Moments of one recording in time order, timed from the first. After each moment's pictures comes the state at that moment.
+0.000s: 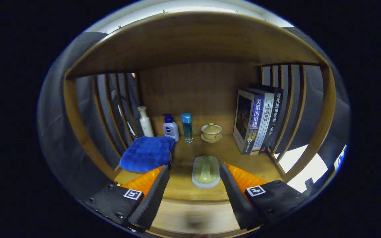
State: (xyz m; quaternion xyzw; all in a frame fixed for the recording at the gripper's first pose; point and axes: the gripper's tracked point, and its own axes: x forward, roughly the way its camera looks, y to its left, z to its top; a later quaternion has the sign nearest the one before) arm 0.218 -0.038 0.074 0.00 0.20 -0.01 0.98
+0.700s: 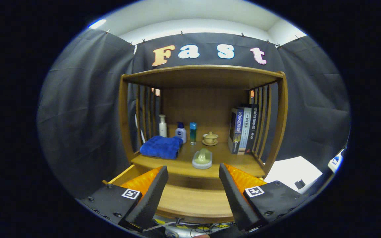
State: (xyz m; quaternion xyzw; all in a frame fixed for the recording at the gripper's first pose) arm 0.042 -0.023 0.056 -0.03 0.10 0.04 0.99
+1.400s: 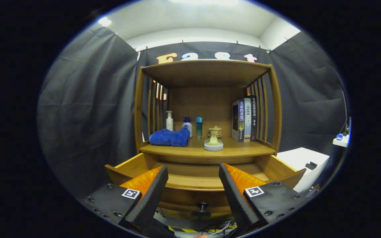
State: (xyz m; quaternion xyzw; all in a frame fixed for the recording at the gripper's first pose) arm 0.002 0.016 -0.048 -0.02 0.03 0.00 1.00
